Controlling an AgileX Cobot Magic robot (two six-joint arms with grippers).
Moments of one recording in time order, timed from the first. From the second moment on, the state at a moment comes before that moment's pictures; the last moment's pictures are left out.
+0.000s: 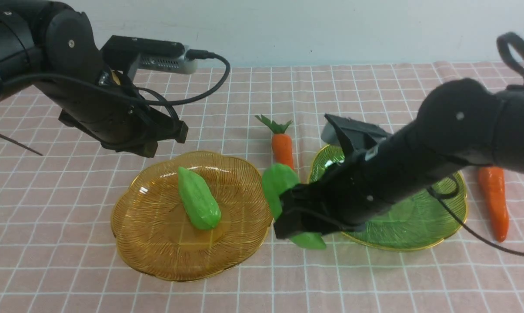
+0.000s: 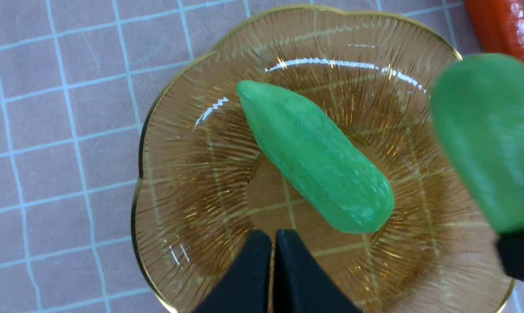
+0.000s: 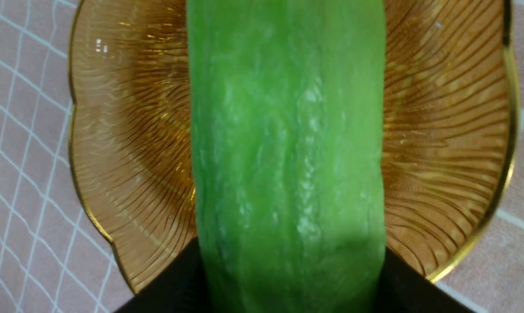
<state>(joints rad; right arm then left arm) 0.58 2.06 -1.59 0.67 0.92 -0.13 -0.28 1.60 -1.36 -0.02 0.92 -0.09</state>
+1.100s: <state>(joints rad) -0.15 1.62 -1.45 0.10 1.25 0.05 -0.50 2.26 -2.07 -0.14 0.92 -0.13</state>
